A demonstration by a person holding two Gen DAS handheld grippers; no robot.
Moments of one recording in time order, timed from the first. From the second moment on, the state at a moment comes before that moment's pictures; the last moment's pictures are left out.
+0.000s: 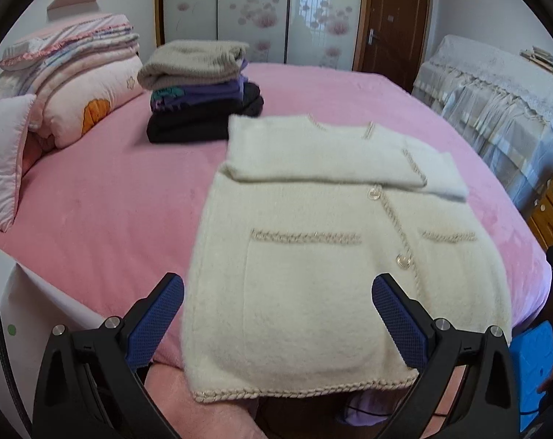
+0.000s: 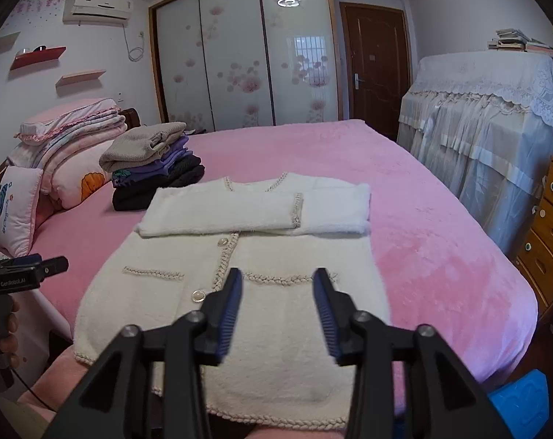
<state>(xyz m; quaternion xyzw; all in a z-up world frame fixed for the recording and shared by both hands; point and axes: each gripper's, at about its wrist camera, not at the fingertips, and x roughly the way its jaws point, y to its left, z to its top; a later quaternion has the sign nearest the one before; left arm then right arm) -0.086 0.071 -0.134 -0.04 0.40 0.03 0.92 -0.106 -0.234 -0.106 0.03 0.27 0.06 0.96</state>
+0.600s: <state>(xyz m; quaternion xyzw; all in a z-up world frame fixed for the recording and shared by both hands) -0.077 0.161 -0.263 -0.17 0.55 0.03 0.82 -0.088 -0.285 -0.195 0.07 0.41 0.07 0.91</state>
